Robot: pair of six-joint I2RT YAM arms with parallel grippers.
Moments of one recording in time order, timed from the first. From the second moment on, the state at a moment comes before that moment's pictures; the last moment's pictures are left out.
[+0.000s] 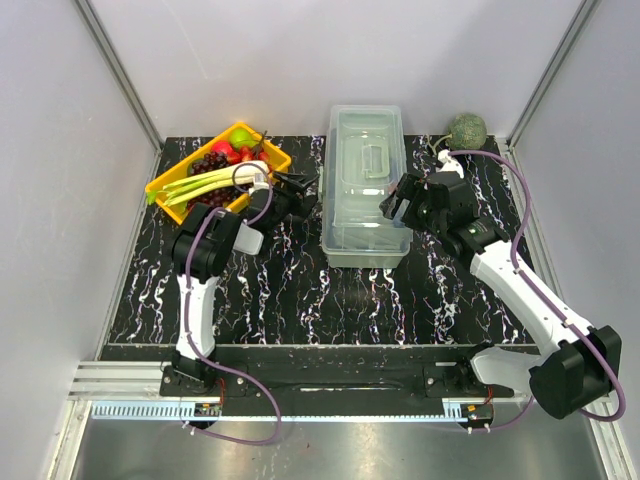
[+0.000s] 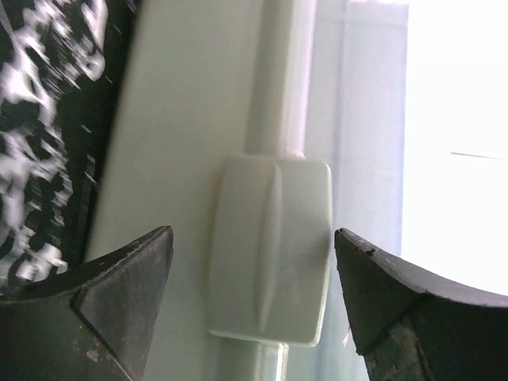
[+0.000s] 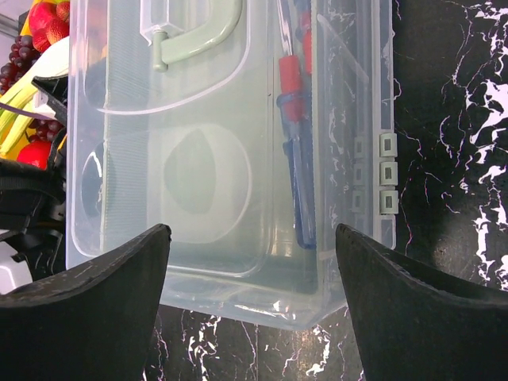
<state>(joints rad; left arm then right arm) -0.34 2.17 1.02 1.04 0.24 -1.58 0.42 1.20 1.05 -0.39 0.08 0.65</state>
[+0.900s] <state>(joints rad) -0.40 2.17 0.91 1.24 0.13 -1.74 0.42 1.20 1.05 -0.40 0.09 0.64</state>
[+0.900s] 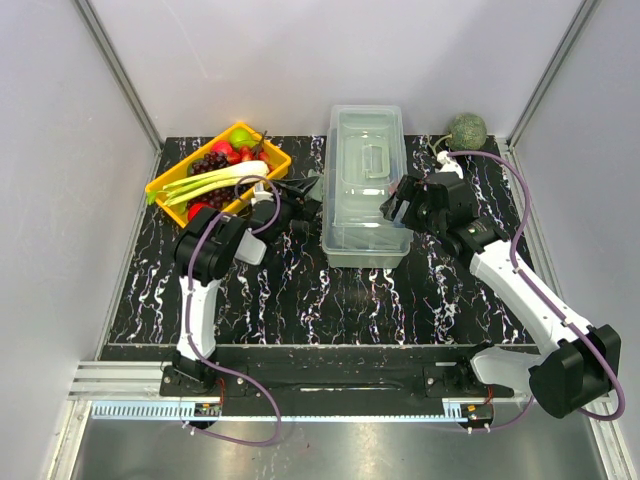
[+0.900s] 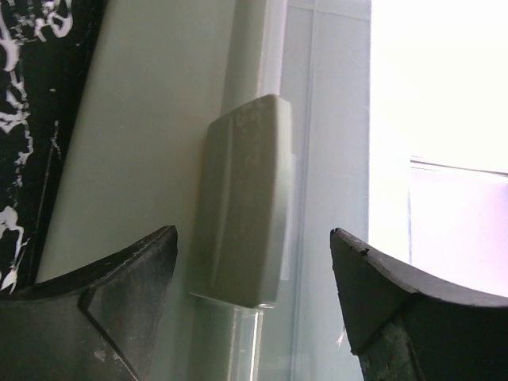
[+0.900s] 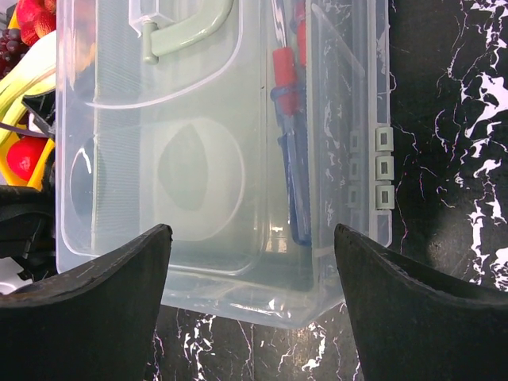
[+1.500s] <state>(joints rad) -0.38 2.09 0.91 1.20 0.17 -1.58 0.42 1.20 1.05 -0.42 0.09 0.64</state>
